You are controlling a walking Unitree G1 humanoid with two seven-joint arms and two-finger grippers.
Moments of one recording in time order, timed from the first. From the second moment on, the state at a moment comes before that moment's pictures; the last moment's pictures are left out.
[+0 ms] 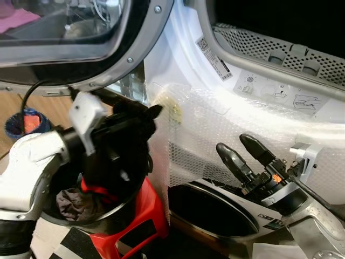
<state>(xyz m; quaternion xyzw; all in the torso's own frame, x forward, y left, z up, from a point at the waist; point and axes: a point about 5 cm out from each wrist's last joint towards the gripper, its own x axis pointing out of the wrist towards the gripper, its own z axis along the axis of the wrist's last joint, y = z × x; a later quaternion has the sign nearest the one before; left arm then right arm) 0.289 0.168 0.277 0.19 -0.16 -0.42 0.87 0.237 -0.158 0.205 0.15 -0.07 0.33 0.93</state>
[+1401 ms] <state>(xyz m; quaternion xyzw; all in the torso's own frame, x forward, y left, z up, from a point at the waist) 0.309 0.074 0.353 0.16 -0.27 -0.51 0.80 0.237 -0.143 0.176 0.11 -0.01 0.32 0.94</state>
